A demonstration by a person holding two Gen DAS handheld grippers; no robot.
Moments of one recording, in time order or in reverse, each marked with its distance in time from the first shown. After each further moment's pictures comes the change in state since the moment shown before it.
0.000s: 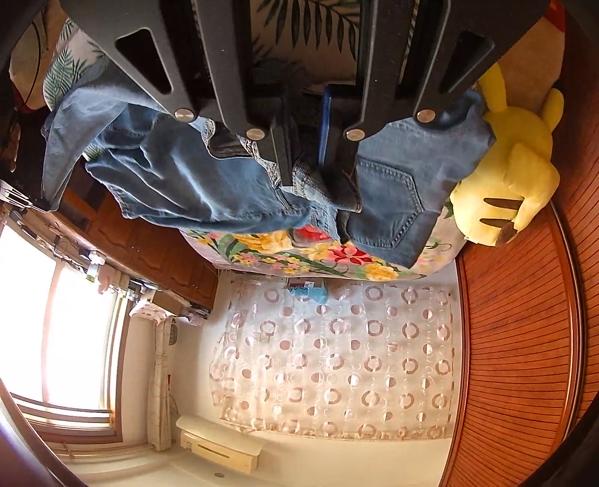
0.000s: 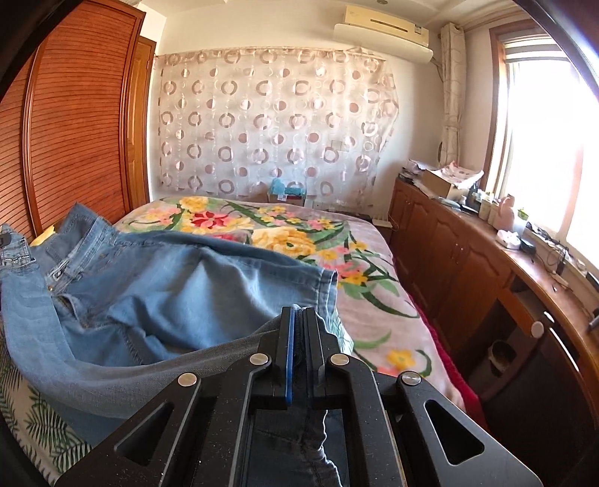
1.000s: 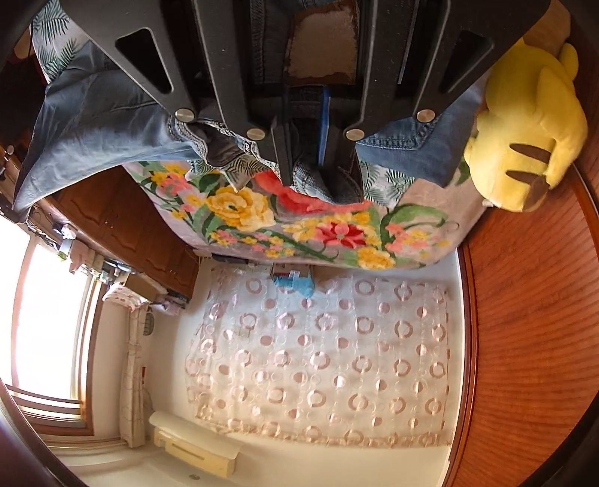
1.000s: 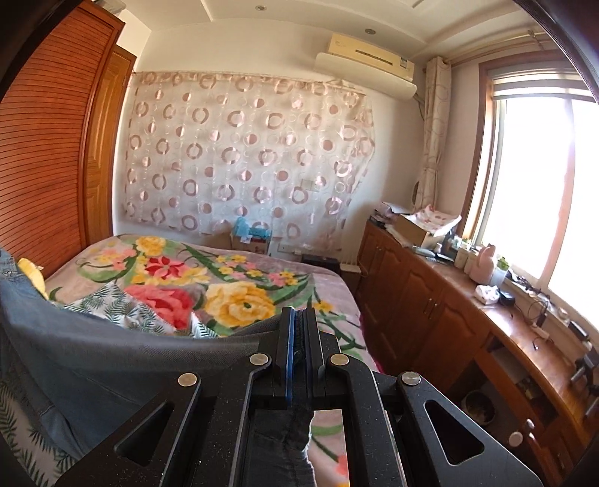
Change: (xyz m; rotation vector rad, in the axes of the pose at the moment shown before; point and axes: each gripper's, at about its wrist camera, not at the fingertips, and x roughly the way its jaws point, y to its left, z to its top) left arm 0.149 0.026 0.088 -0.046 0.013 0.041; right arm 0.091 0.005 0.052 -0.043 -0.097 -0.138
